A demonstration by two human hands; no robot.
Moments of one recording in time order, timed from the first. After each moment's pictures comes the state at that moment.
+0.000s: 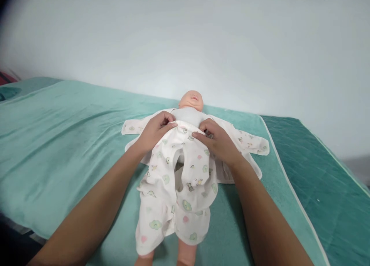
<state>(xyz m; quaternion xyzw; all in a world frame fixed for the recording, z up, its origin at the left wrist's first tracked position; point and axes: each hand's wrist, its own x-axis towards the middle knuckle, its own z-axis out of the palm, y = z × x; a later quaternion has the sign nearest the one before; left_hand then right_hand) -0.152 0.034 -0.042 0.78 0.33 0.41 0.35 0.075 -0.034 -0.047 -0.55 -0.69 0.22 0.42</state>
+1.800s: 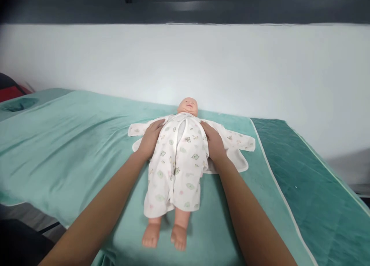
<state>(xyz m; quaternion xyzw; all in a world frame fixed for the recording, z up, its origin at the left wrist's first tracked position) -0.179 0.036 -0.086 0.85 0.42 0.32 0.05 0.085 -0.036 -0.088 -0.56 -0.66 0.14 0.48</state>
